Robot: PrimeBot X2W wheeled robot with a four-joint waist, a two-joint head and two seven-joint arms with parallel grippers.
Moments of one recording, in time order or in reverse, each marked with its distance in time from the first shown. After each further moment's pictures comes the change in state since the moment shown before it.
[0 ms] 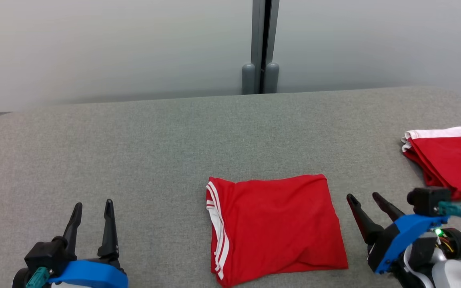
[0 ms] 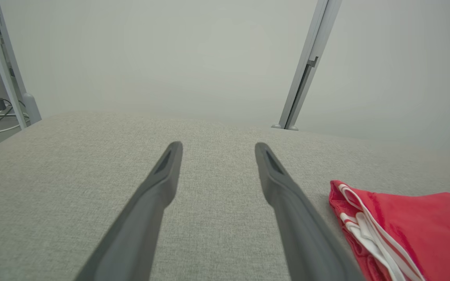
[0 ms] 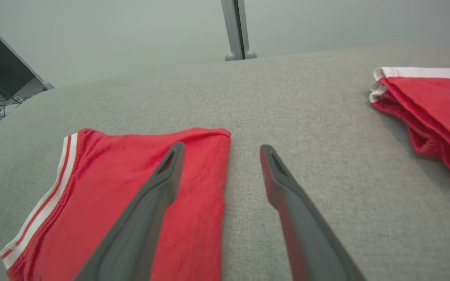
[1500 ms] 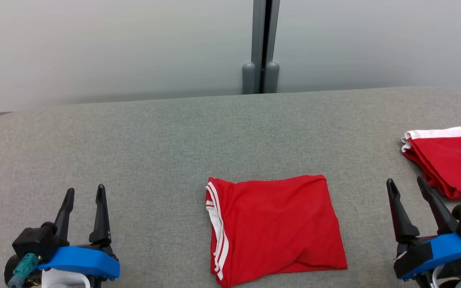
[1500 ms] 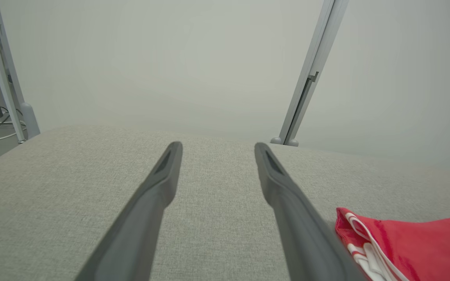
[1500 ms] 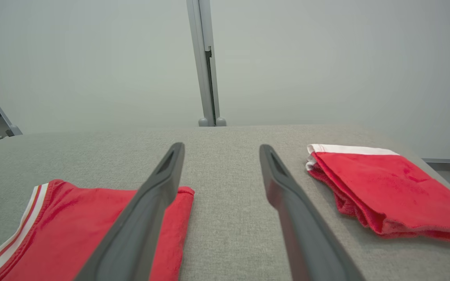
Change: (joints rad) left arm -0.079 0.042 -0.021 0.023 -0.066 -0.010 0.000; right arm 0.072 -0.004 -0.087 -0.128 -0.124 0.000 -0.237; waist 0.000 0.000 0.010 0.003
